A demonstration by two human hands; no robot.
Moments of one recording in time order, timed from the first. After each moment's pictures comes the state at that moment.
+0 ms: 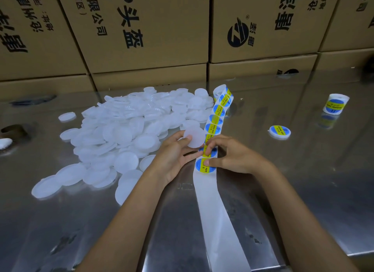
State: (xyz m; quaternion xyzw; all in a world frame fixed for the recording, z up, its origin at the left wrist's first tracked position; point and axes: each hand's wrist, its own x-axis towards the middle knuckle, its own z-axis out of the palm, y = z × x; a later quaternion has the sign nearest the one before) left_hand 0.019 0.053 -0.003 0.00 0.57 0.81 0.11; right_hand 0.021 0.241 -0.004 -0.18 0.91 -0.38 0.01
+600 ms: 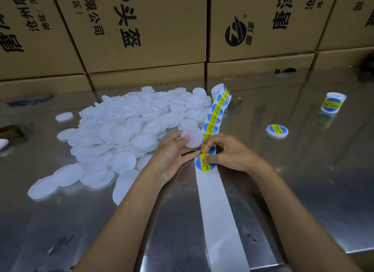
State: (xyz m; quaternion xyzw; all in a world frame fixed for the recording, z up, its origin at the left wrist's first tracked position) left_hand 0.020 0.051 -0.003 -0.01 0.56 0.82 0.12; right_hand 0.022 0.234 -0.002 -0.13 0.89 -0.44 0.02
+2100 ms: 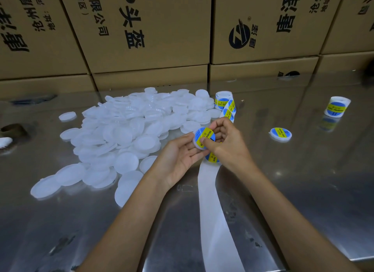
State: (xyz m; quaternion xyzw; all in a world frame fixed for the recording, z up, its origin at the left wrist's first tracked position) left_hand 0.038 0.058 0.014 0.02 0.45 0.87 0.19; right_hand 0.029 0.201 0.006 -0.09 0.75 -0.63 -0.17
